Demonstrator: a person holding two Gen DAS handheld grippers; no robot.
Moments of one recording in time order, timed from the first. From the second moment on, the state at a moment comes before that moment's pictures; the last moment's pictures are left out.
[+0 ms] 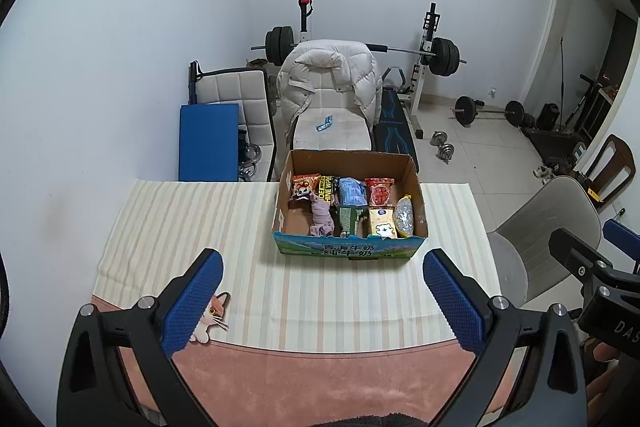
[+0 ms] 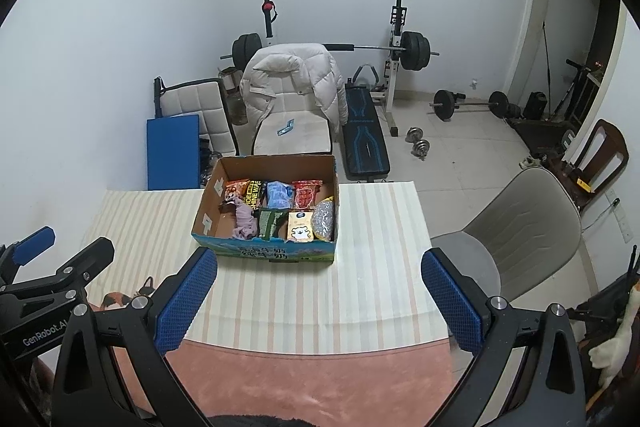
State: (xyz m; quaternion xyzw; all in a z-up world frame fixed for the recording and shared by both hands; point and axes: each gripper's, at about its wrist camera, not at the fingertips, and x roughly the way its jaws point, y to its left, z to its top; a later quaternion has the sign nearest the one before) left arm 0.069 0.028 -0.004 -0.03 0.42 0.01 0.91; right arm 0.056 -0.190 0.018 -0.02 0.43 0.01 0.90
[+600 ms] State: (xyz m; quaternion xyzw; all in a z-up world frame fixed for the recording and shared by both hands) left arm 0.071 0.028 -0.002 -0.03 0.43 0.01 0.90; right arm 0.055 -0.187 0.019 -0.02 0.42 0.00 0.91
